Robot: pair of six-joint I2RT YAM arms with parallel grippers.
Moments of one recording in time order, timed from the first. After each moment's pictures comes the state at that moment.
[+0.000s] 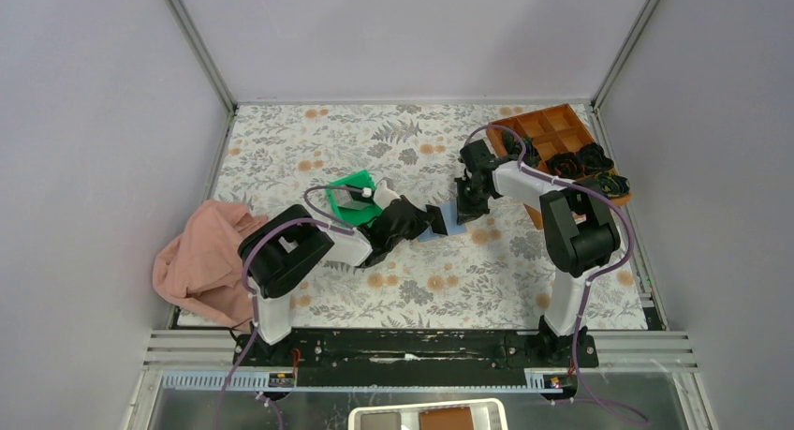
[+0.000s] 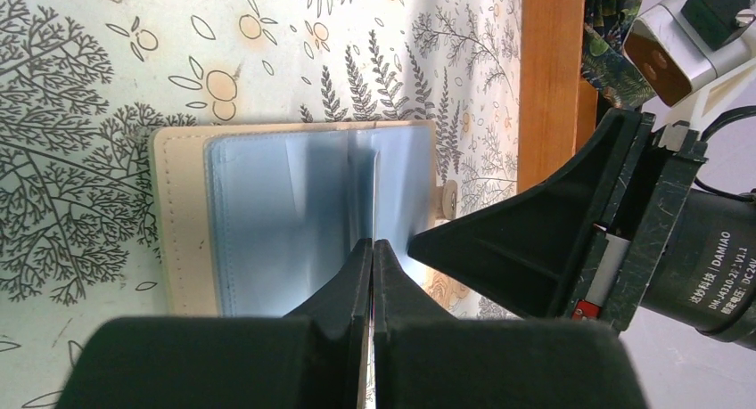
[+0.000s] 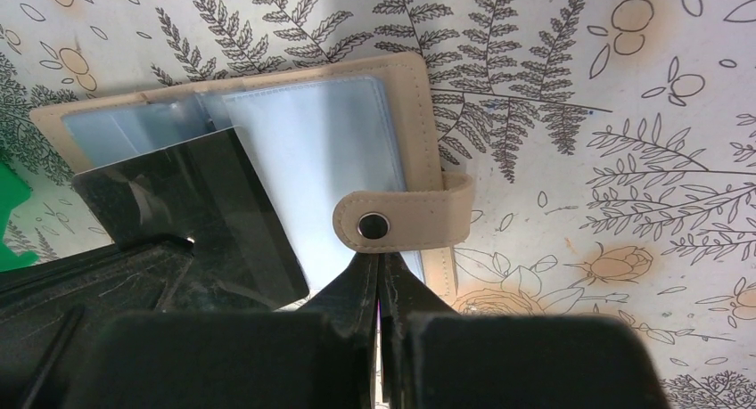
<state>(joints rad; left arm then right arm) -0.82 1.88 0.79 0.59 -0.27 -1.27 0.40 1.89 1.23 -0.60 -0.14 0.39</state>
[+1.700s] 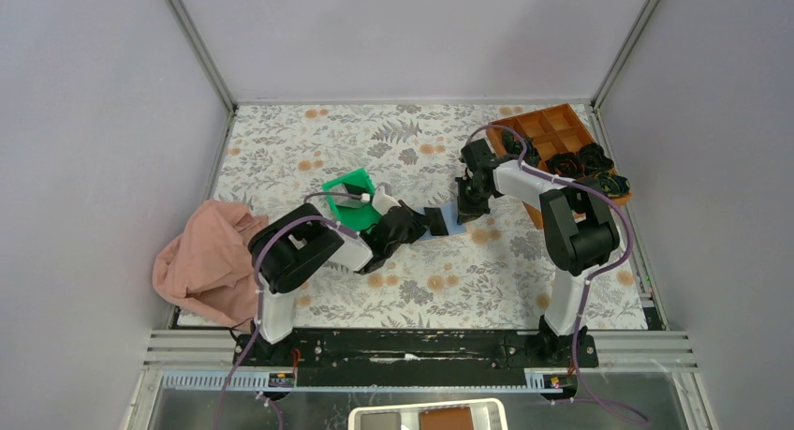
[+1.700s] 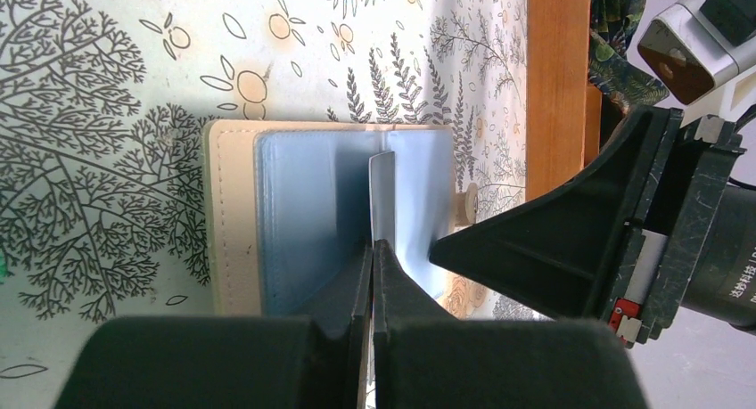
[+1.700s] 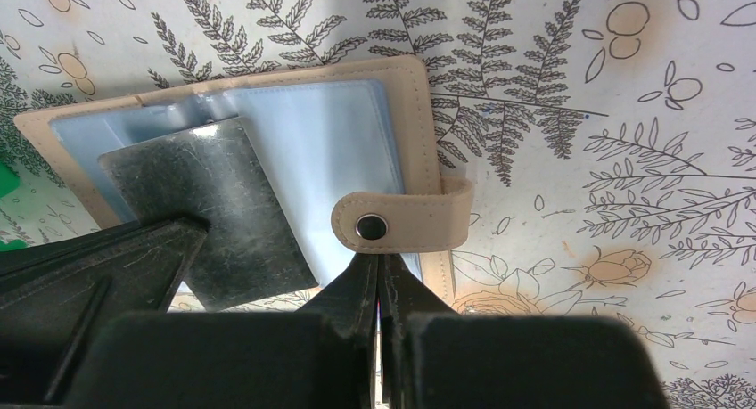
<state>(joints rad) -0.82 1.94 0.75 0.72 -0.29 -1.27 0.39 1.91 1.24 -0.61 -0.15 0.39</state>
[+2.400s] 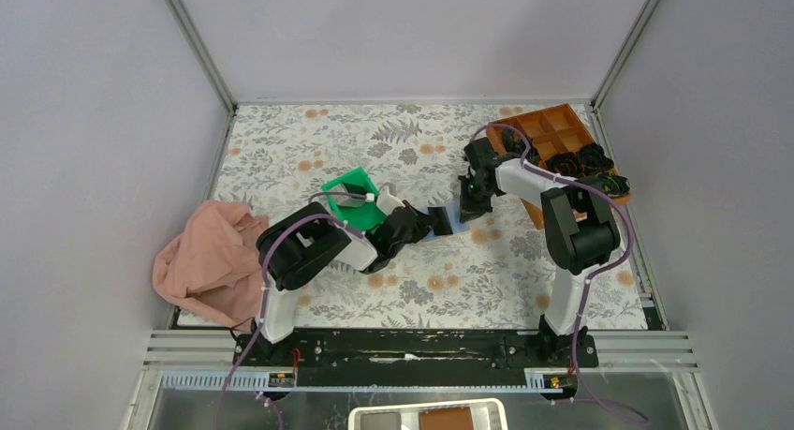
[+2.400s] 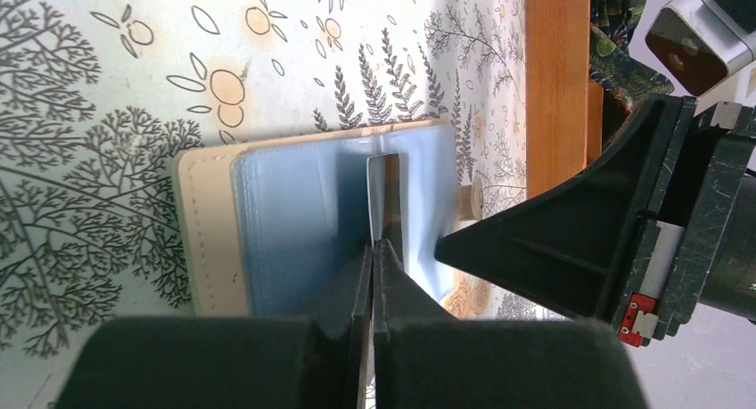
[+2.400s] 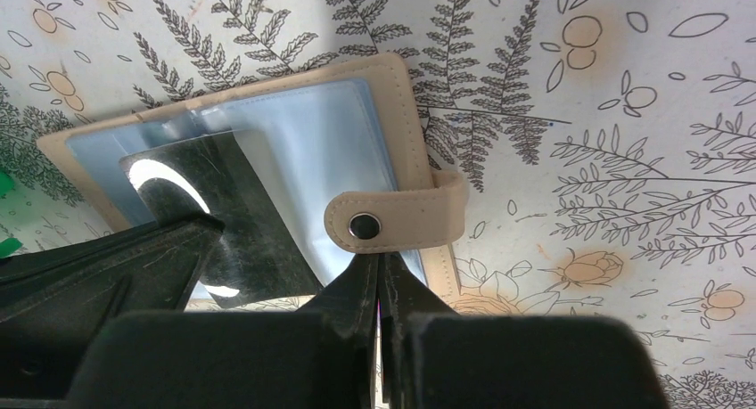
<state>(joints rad) -0.84 1.99 0.77 0.76 -0.29 -1.26 0.37 1.91 1.25 -0.61 -0.15 0.39</state>
